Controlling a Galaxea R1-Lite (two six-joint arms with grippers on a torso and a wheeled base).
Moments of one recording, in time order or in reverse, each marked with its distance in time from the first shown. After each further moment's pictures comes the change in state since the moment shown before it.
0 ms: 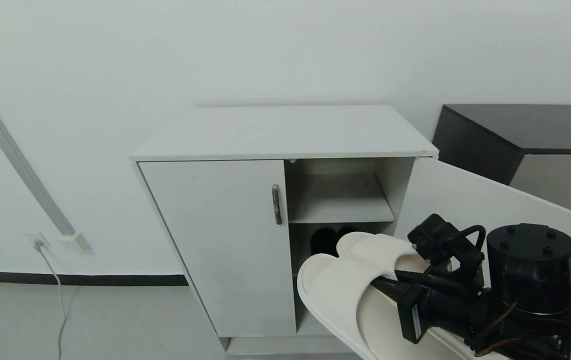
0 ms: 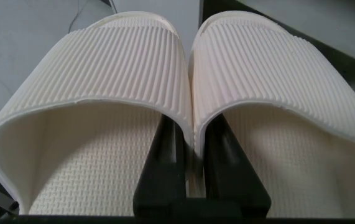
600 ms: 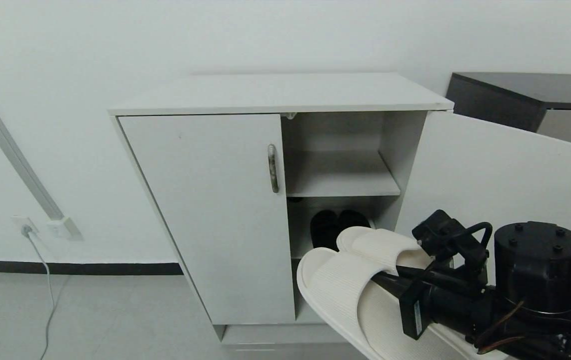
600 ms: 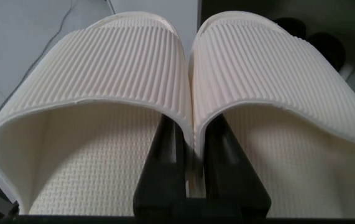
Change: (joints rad) left arm 0.000 0.000 0.000 0.000 0.000 0.001; right arm -0.001 -0.009 0.009 -0.039 -0.001 0.000
